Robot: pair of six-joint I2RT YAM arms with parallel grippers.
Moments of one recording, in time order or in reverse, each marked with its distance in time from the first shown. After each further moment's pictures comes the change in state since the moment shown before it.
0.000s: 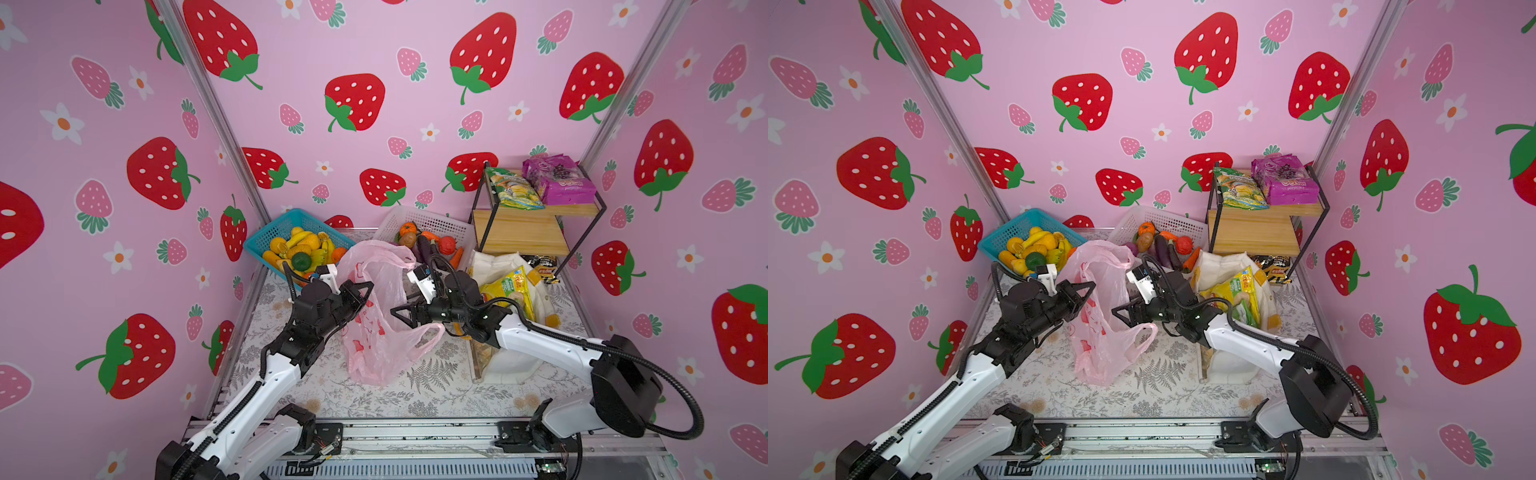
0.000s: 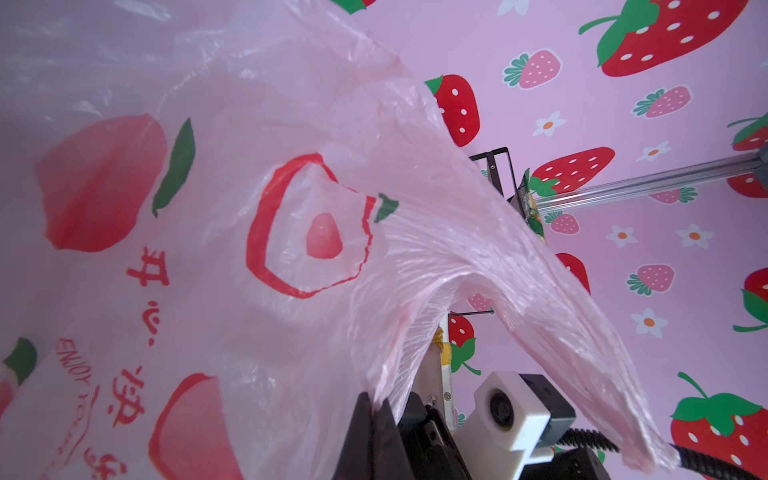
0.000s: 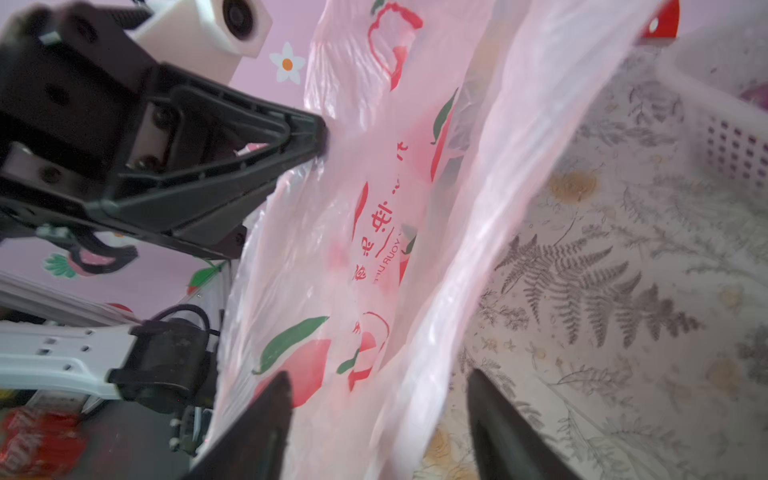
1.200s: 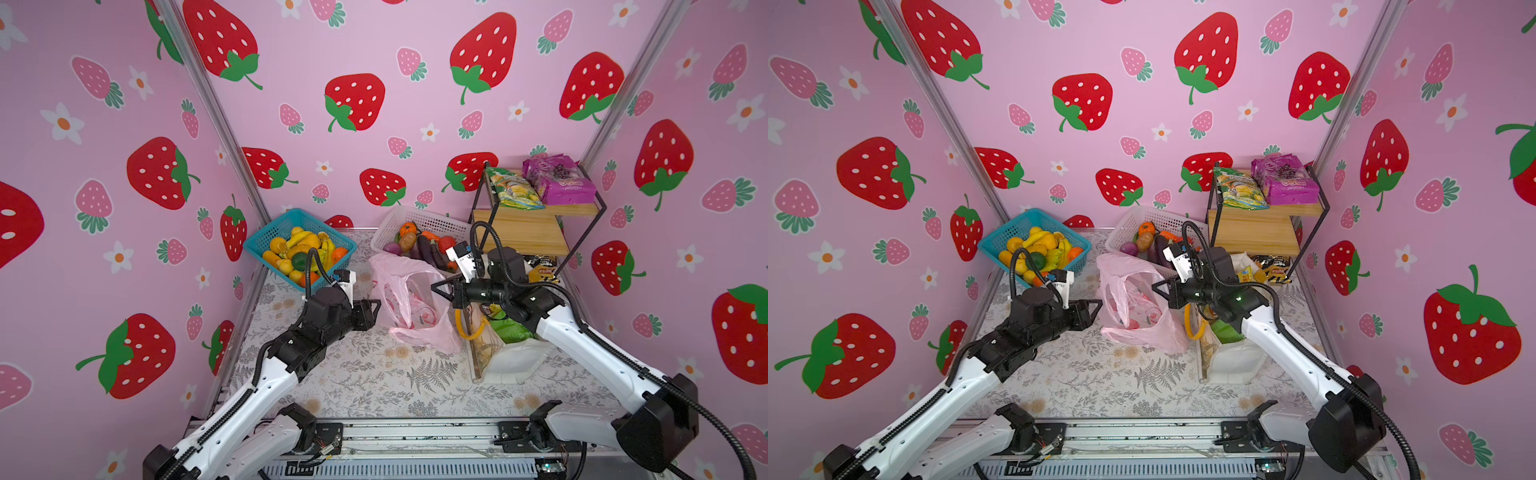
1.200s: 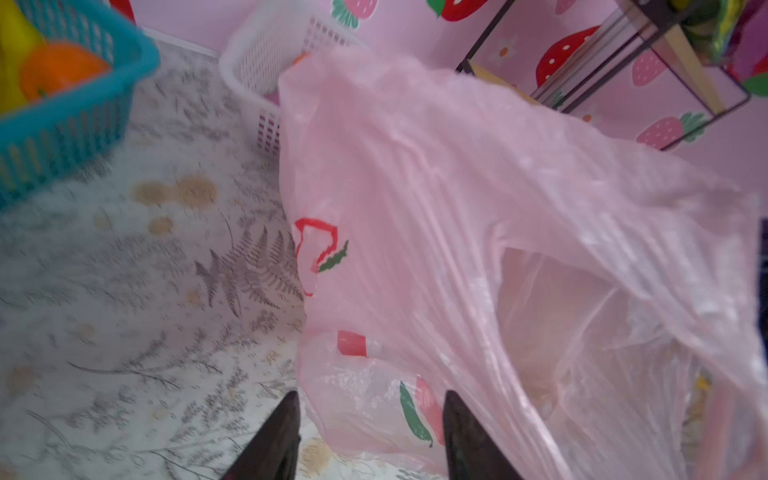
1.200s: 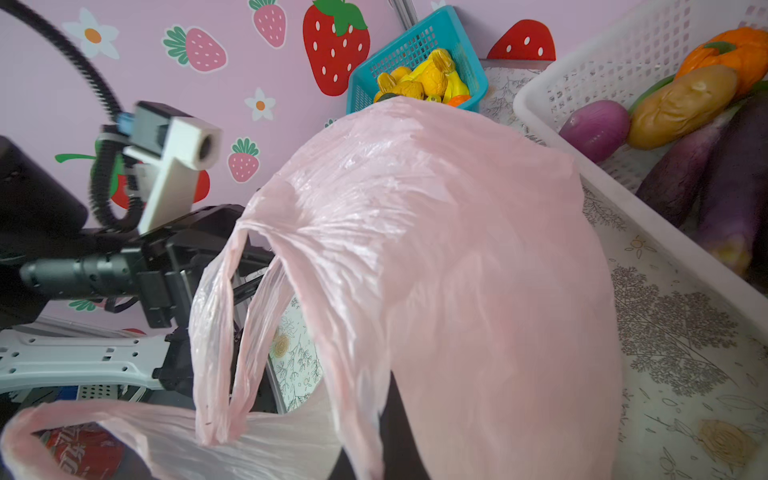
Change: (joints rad) left arm -0.182 -0.072 0.084 -0.381 -0.275 0.708; right arm -0.251 -0.214 0.136 -0.454 -0.142 -0.066
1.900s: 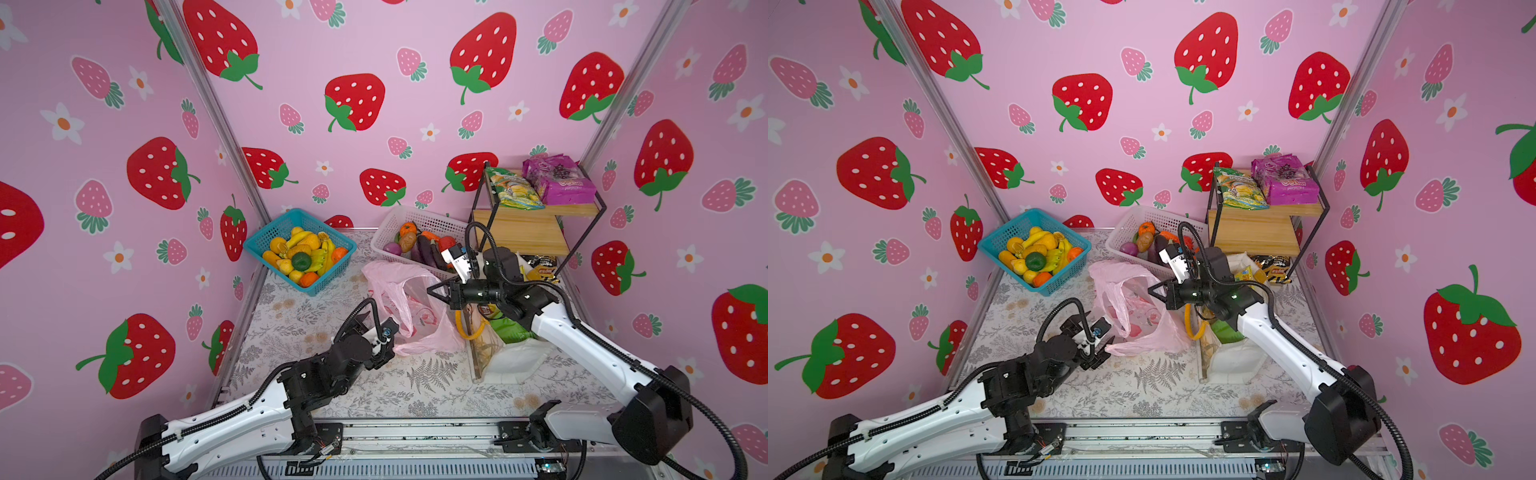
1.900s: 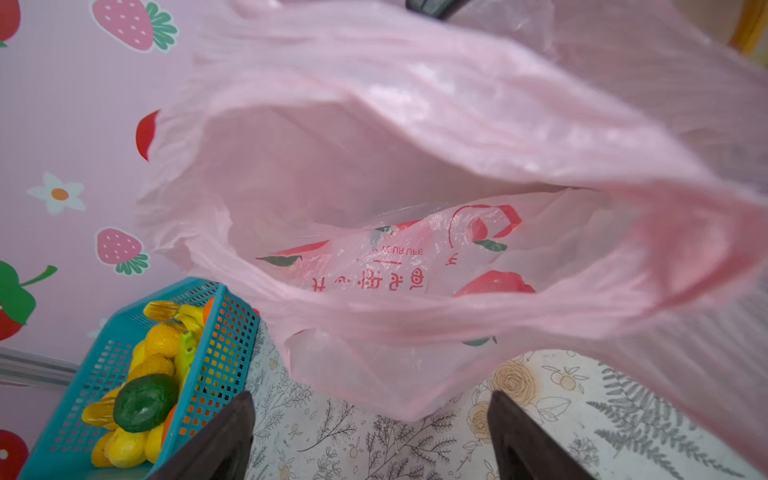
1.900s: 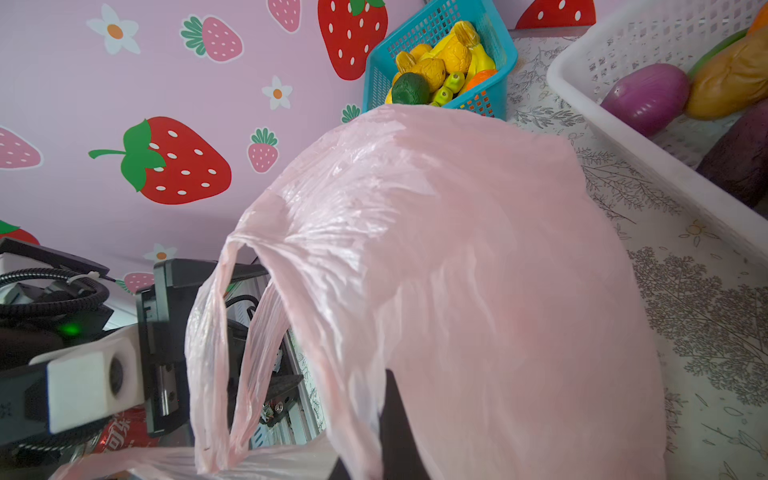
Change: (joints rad) left arm -0.491 -0.072 -0.168 0.100 -0.560 0.790; right arm 0.000 0.032 0.000 0.013 -0.071 0.027
